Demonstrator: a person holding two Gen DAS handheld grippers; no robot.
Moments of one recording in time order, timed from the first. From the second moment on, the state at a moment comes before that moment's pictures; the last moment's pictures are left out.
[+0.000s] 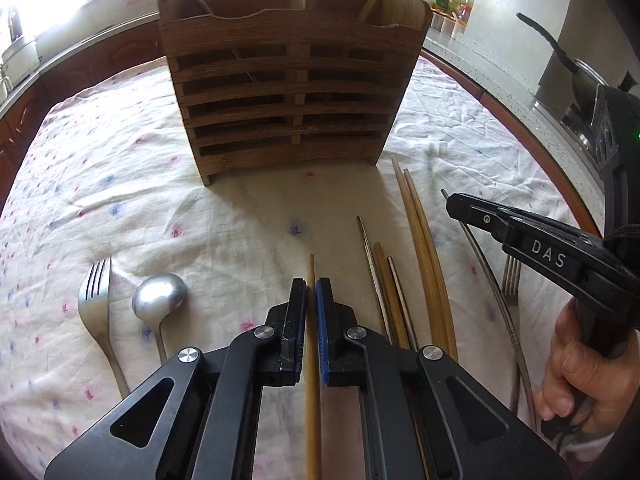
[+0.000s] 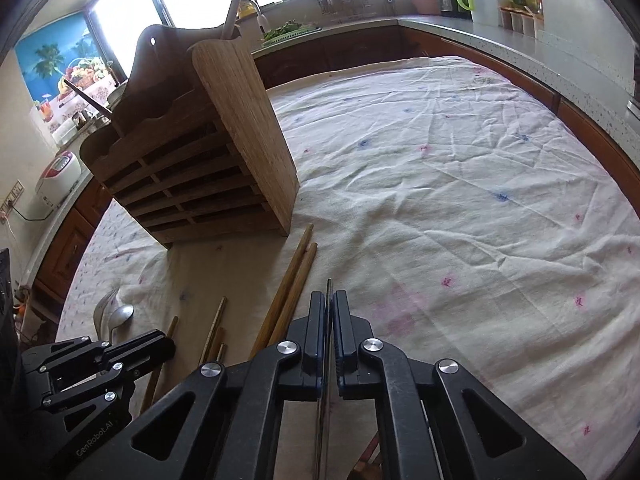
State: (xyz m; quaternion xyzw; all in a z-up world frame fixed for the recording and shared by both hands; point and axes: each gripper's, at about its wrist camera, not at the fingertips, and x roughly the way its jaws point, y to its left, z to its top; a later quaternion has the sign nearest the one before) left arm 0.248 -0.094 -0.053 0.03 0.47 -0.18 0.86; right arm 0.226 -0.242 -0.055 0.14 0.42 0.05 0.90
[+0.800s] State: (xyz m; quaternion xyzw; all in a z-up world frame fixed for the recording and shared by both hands) left arm 0.179 -0.012 0.066 -0.08 0.35 -0.22 0.91; right arm 0.152 -0.240 0.074 0.16 0.26 0.11 0.94
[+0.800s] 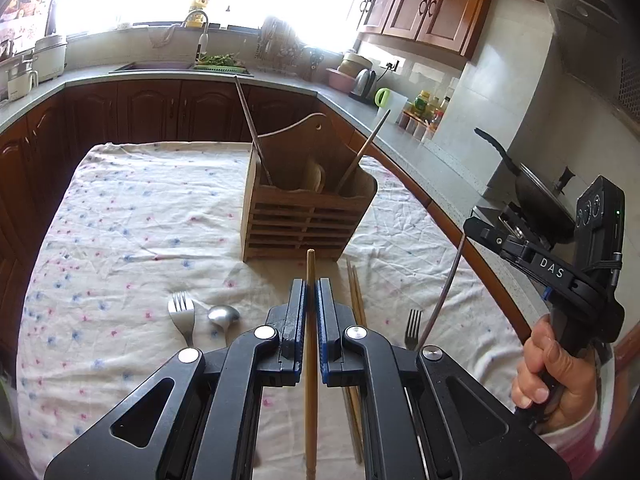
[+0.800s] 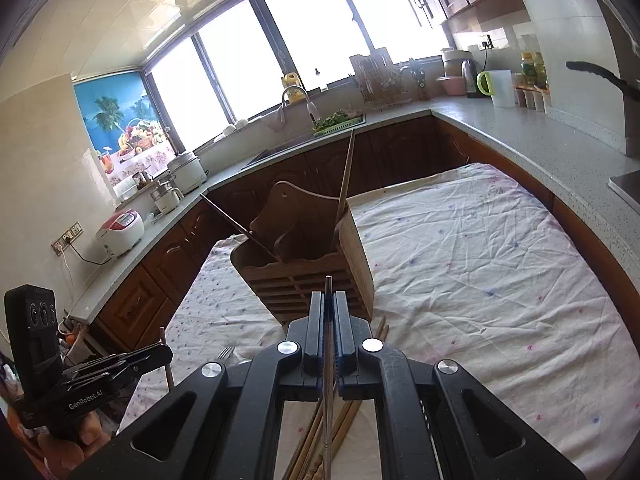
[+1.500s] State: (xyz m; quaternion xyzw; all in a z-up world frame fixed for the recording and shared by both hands) left arm 0.178 0.006 0.093 -0.09 0.30 -0.20 0.93; right arm 0.151 -0.241 0.094 0.16 0.23 0.11 0.95
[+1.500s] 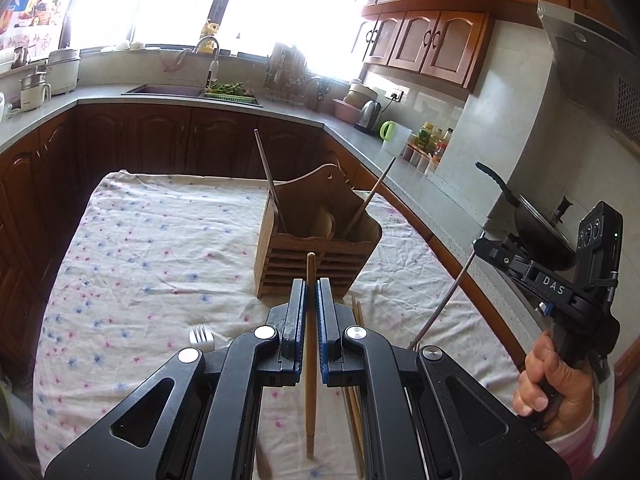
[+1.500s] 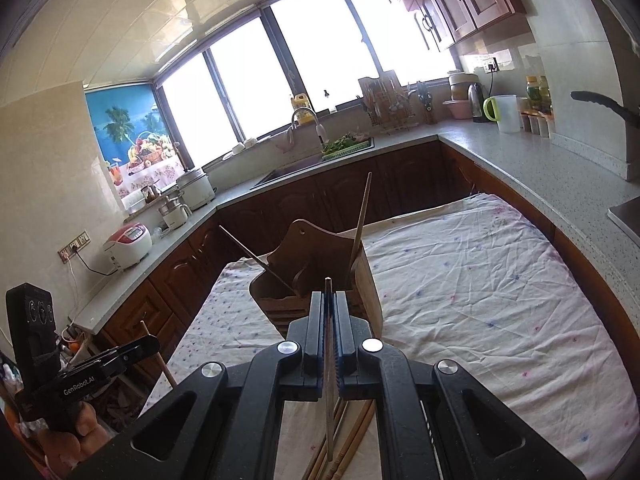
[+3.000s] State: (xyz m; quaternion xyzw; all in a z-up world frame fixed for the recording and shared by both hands) left arm 0.313 0.007 0.124 -0.16 0.18 -0.13 0.96; right arm 0.282 -0.251 0.107 0.18 0.16 0.05 0.97
